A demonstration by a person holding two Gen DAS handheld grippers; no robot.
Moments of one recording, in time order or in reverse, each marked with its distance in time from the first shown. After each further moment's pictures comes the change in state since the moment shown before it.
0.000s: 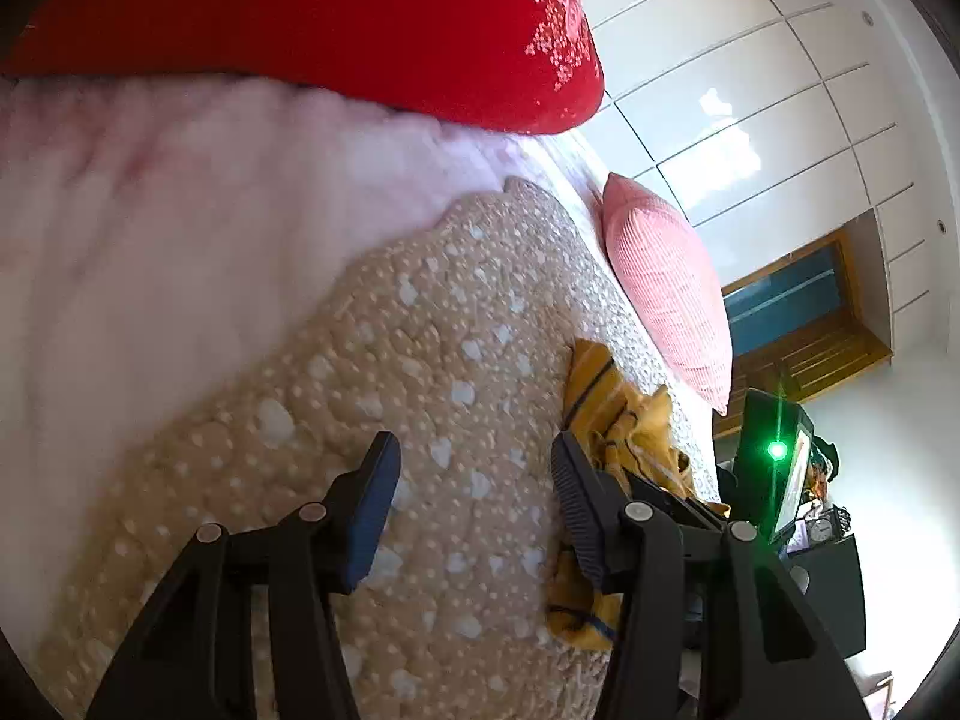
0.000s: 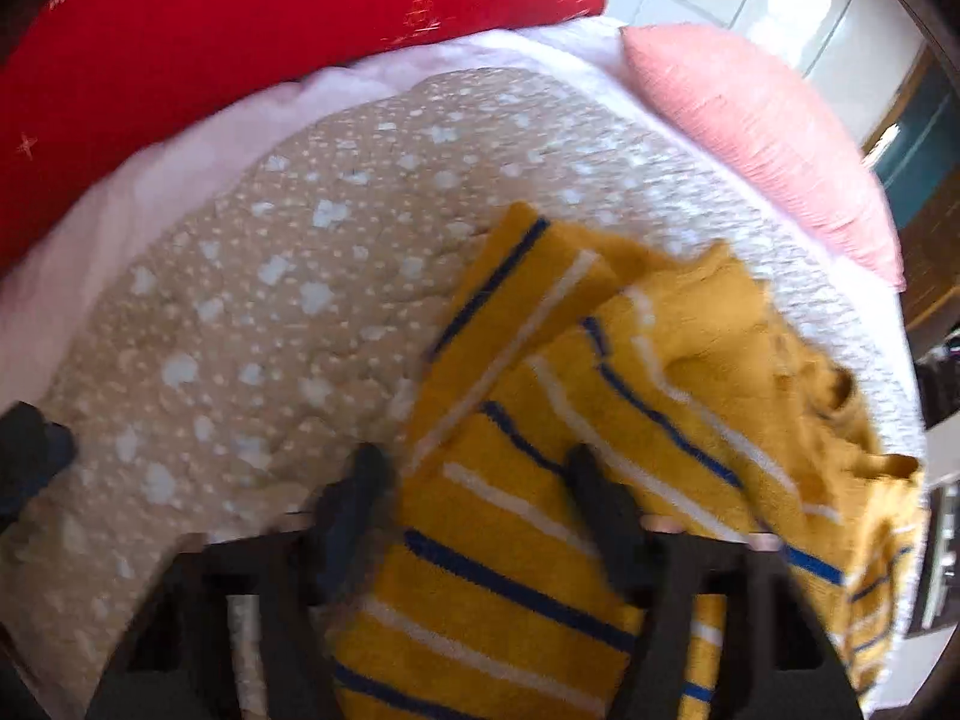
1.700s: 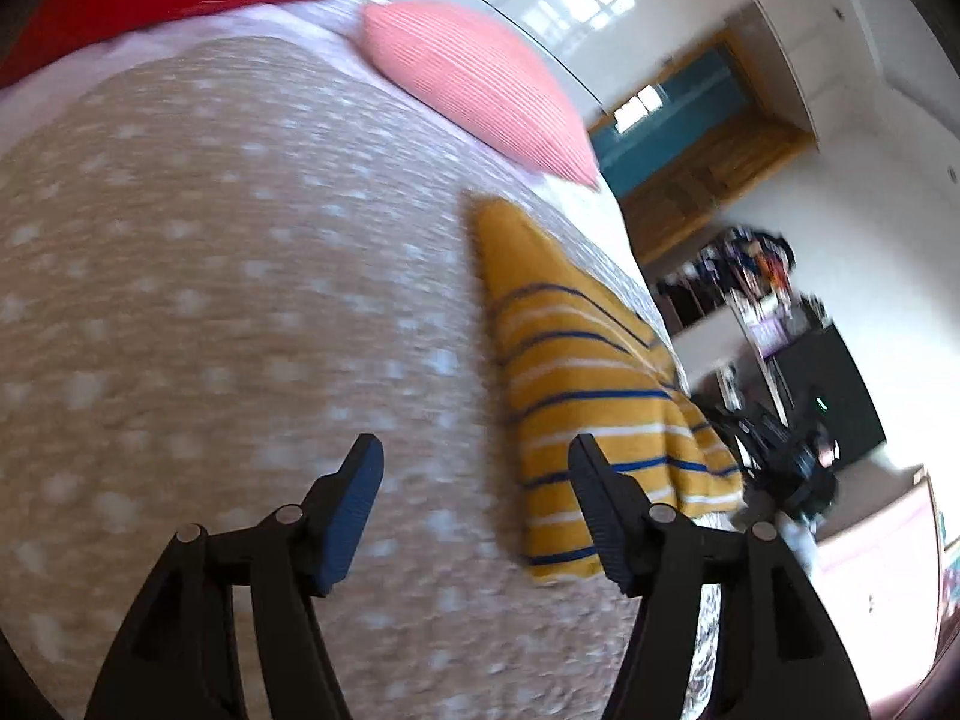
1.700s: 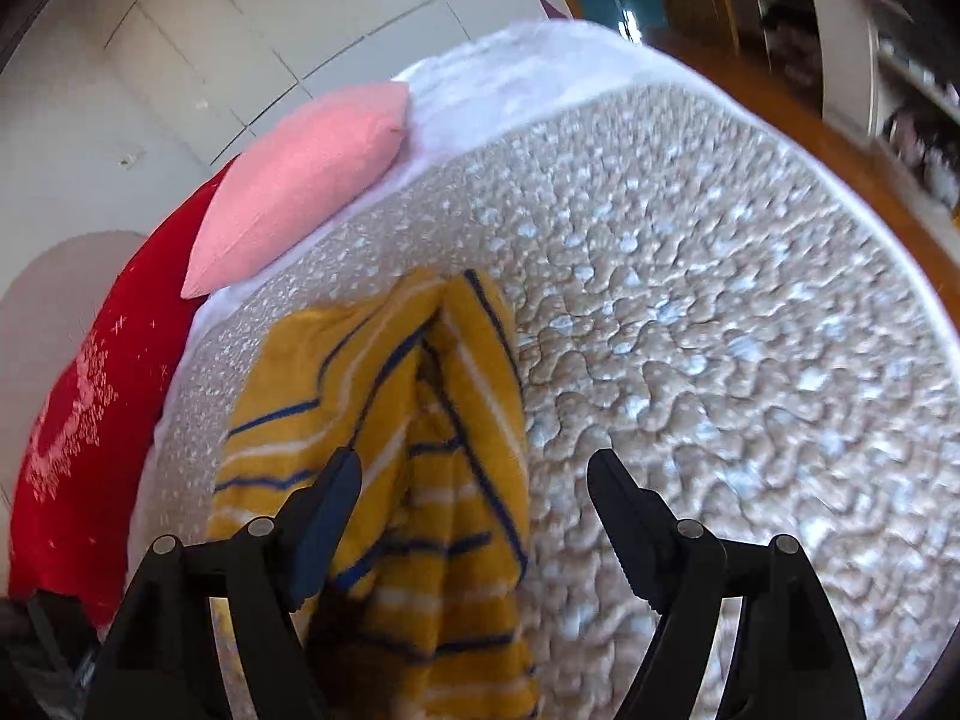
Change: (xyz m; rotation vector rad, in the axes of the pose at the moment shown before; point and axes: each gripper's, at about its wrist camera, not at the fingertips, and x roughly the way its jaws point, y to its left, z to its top) left arm 0.095 -0.174 -0.126 0.405 0.300 -0.134; right arm -0.065 -0.401 -0.224 0.906 -0.178 0.245
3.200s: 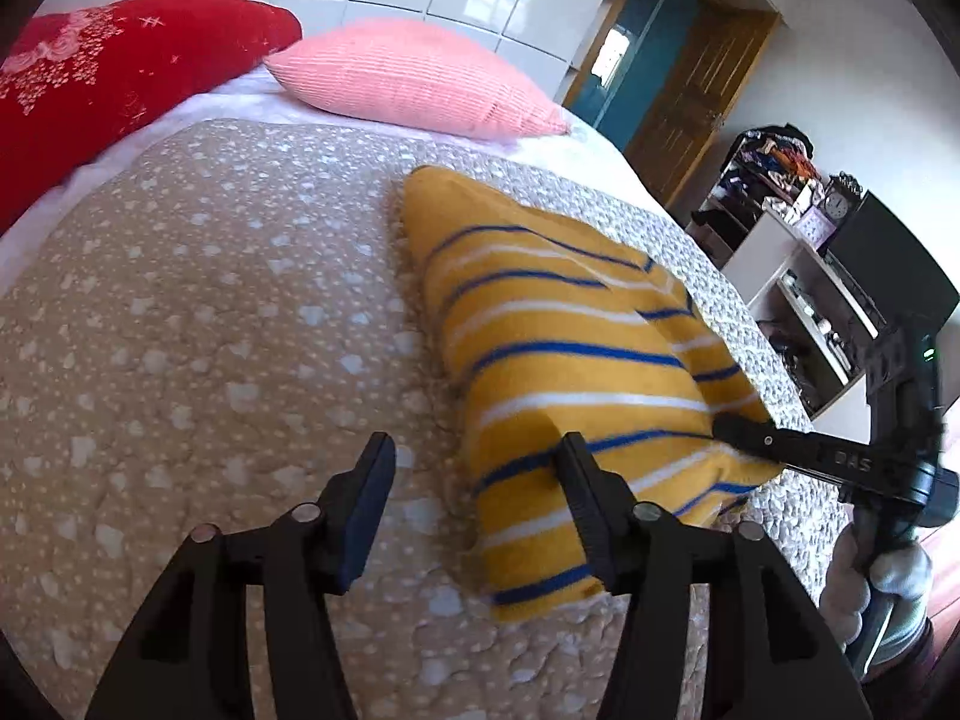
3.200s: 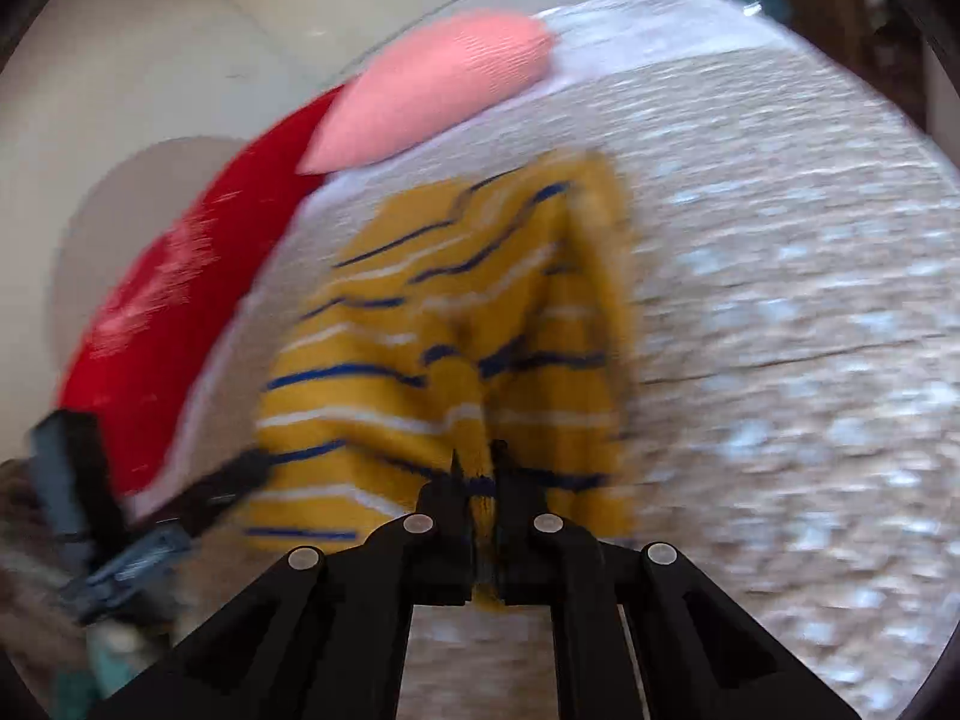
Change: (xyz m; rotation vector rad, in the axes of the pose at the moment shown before) left arm 0.022 -0.047 -0.034 0.280 -0.032 0.208; right arm -0.017 0.045 -0.104 -0.180 0.088 0.148
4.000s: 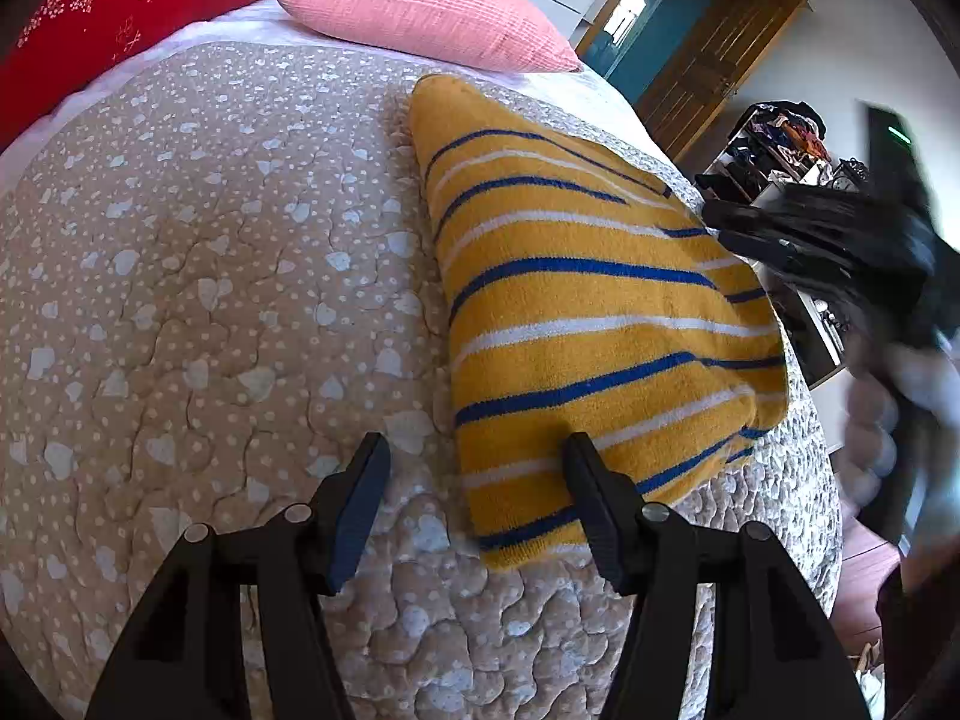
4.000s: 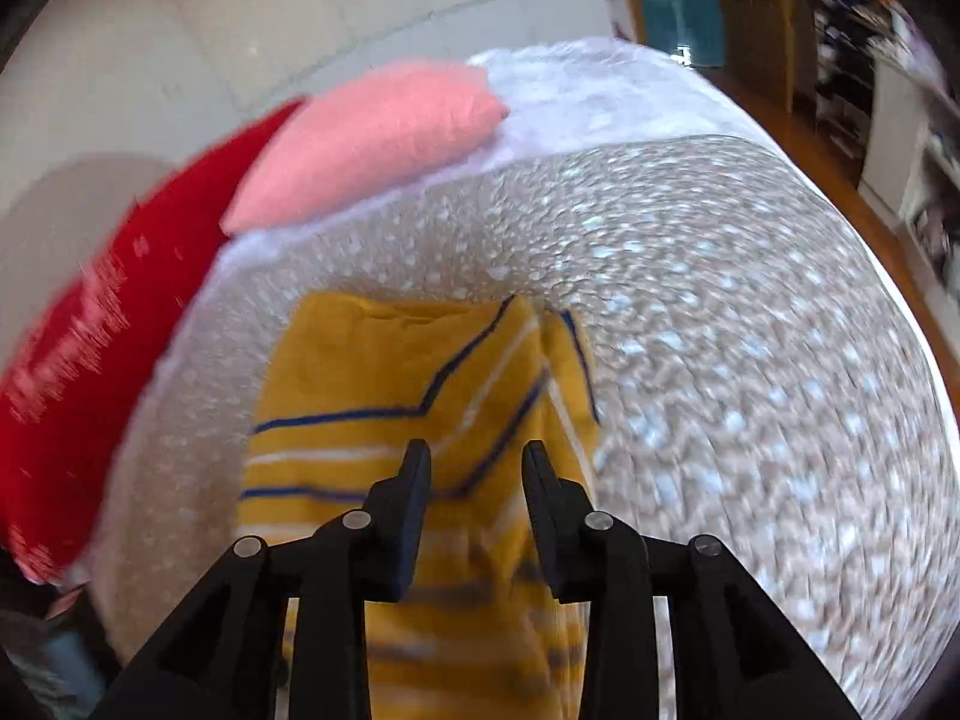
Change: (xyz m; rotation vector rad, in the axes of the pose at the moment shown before) left arm 0.017 0.002 -0.023 -0.042 0.143 -0.019; right arm 0.013 0.035 0.085 -0.056 -0.037 -0.230
